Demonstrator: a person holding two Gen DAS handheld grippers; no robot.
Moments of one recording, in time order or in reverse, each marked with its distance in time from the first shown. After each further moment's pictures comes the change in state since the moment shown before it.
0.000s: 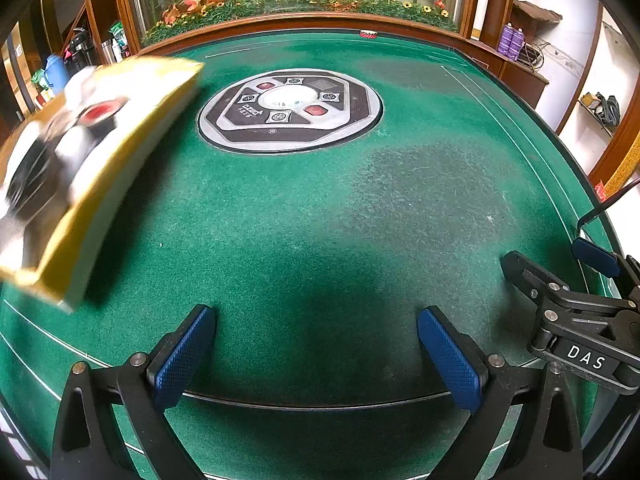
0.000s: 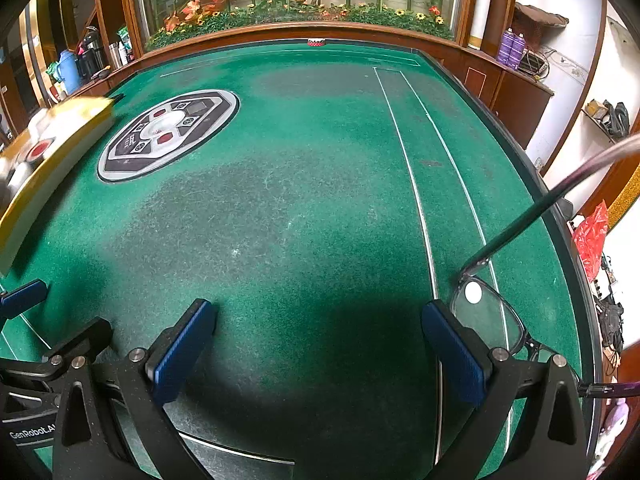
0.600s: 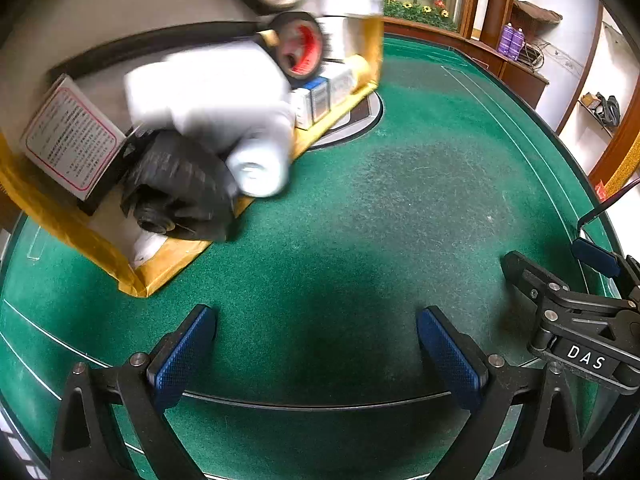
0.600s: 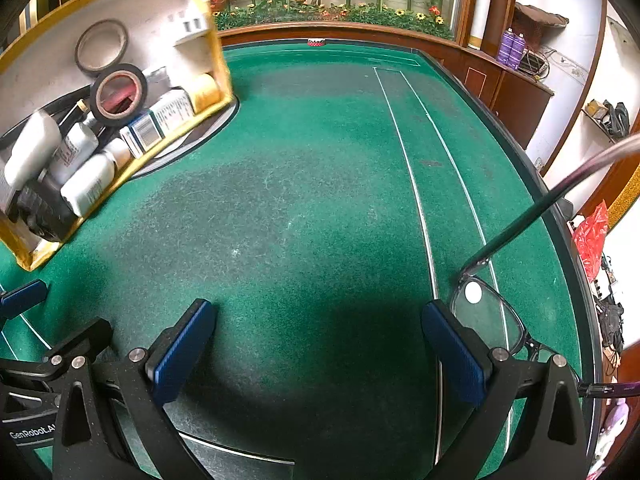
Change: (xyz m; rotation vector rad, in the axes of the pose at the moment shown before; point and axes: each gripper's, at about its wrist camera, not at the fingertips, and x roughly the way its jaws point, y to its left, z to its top) left arm 0.000 0.000 0.000 0.000 0.000 0.000; right arm 0.001 -0.001 0.001 -0.001 0.000 0.001
